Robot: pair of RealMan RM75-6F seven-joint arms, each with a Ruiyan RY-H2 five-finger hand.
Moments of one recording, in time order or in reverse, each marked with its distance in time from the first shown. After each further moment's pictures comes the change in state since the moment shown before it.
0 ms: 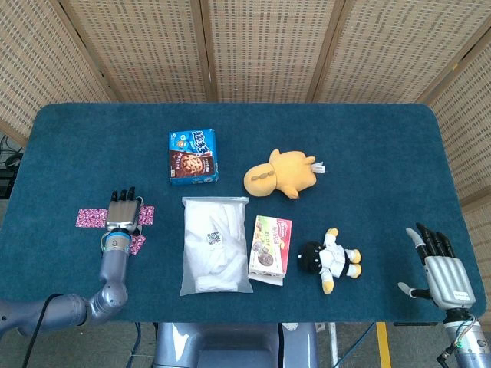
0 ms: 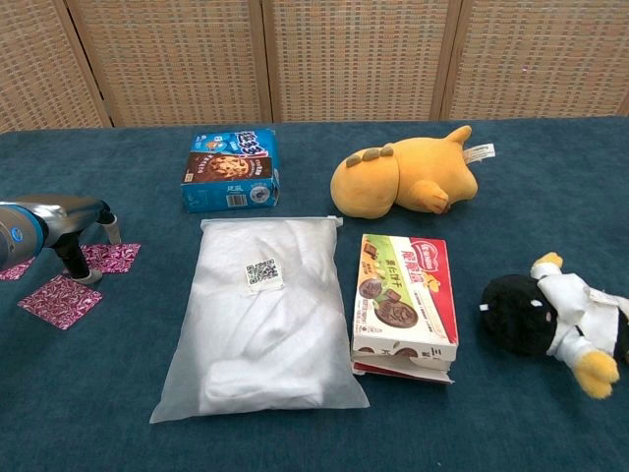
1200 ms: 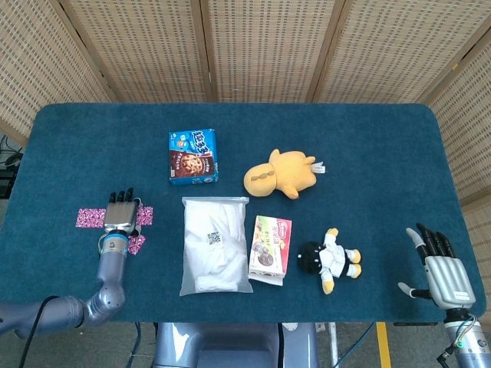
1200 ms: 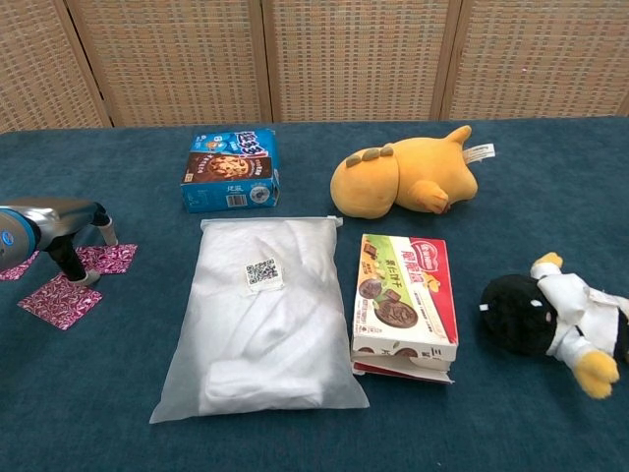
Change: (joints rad) left arm 0.020 0.007 0.005 -0.005 0.016 -0.001 -0.021; right arm 0.000 0.001 -0.001 0.000 -0.001 -0.001 0.003
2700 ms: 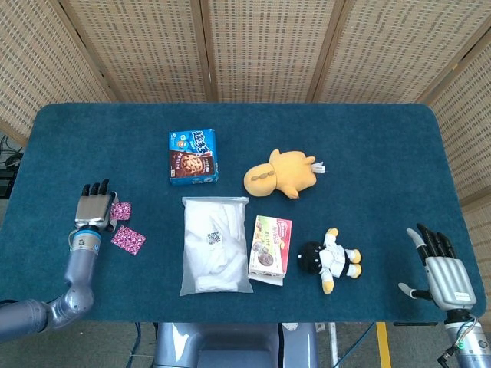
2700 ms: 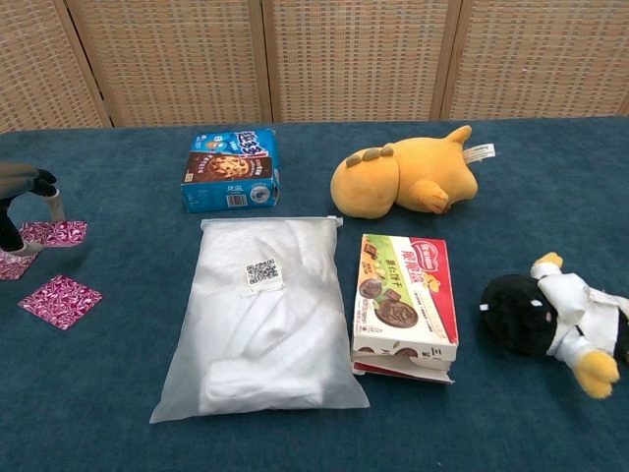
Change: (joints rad) left arm 0.061 0.221 0.026 -0.144 0.113 -0.036 -0.111; right arm -0.003 0.005 -0.002 -0.006 -0.004 0.005 -0.001
